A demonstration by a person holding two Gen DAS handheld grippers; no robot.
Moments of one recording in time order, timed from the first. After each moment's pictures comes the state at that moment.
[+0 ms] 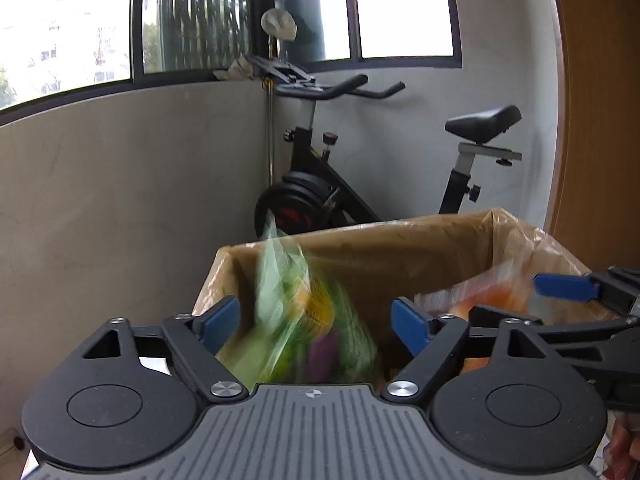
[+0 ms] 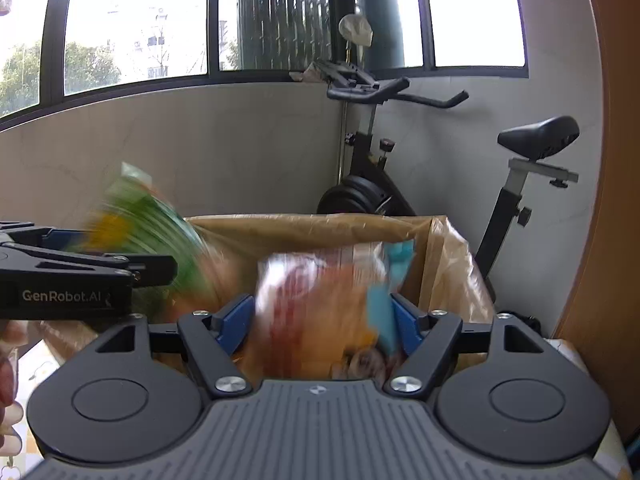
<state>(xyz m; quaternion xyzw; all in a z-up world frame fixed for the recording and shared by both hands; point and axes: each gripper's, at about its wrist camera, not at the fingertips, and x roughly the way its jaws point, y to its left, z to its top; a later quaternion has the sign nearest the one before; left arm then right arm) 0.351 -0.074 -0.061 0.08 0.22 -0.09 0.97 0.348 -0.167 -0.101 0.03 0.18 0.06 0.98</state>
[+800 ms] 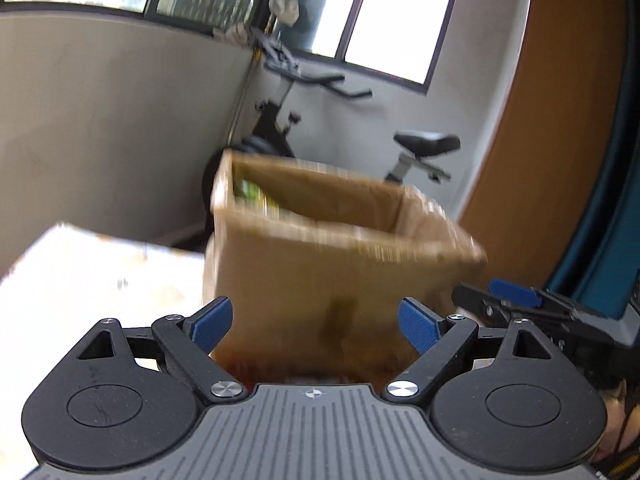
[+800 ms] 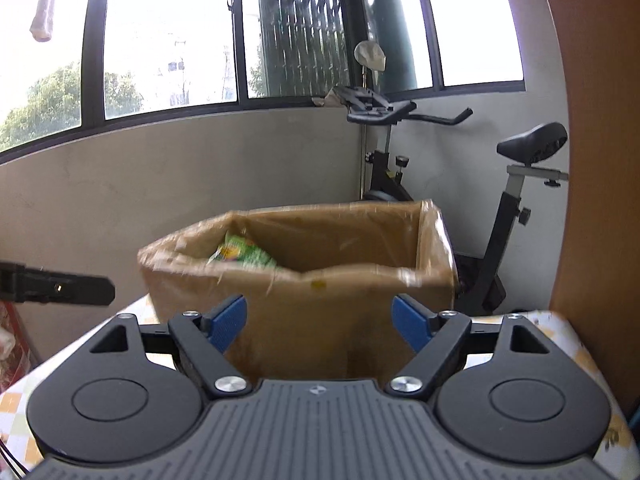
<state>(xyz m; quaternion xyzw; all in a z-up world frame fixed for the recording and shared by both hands) 0.217 0.001 -0.095 -0.08 0.26 -0.19 0.94 0.214 -0.169 -0.109 0.05 0.16 0.10 0.98</state>
